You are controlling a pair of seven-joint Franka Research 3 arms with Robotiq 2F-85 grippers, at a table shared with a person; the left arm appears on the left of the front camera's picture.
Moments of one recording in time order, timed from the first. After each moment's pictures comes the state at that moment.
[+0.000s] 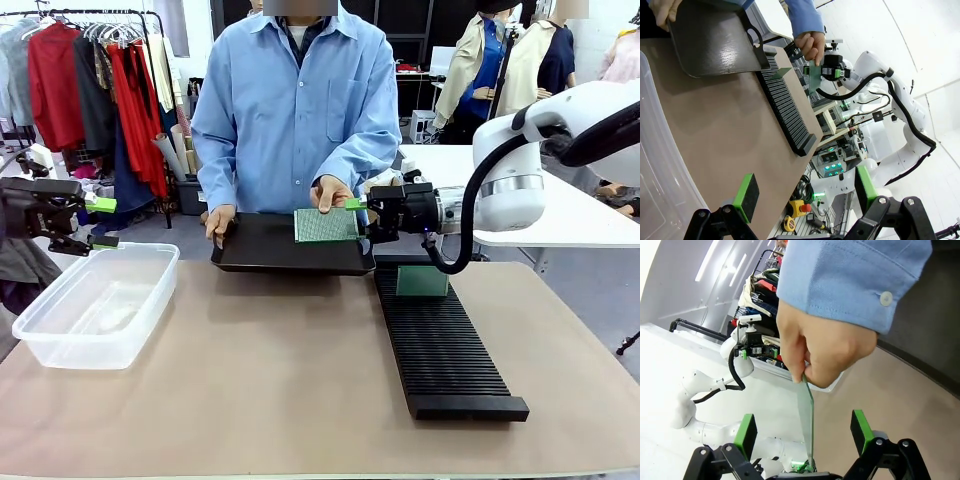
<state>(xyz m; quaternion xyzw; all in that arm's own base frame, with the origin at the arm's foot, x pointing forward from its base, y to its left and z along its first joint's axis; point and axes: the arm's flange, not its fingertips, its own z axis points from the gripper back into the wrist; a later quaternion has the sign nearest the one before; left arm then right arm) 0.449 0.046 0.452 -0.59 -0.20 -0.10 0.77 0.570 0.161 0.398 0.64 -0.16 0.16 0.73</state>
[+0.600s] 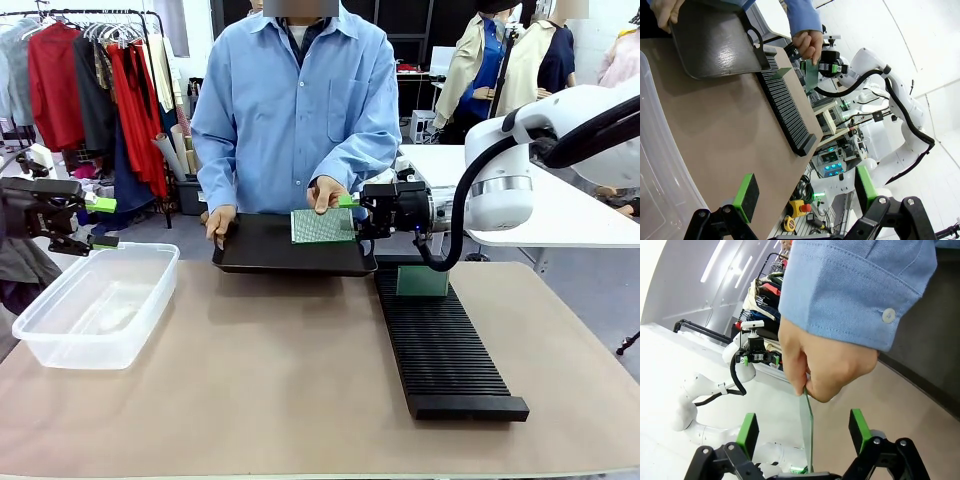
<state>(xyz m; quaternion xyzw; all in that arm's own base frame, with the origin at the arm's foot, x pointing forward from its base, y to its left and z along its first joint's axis) 0.449 0.046 0.452 -0.59 -0.20 -0.10 0.77 0.584 0.169 0.394 0.65 -0.18 0.16 0.72</state>
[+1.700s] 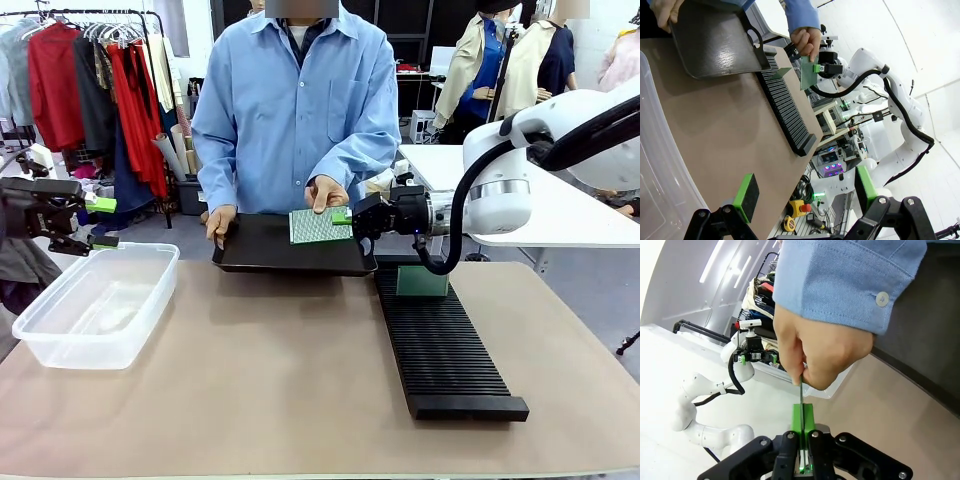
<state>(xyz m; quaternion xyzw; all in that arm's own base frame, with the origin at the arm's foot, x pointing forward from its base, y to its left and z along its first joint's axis) 0.449 0.046 0.452 -0.59 -0.20 -0.10 0.77 0.584 0.169 0.386 0.65 -0.17 0.16 0.72</state>
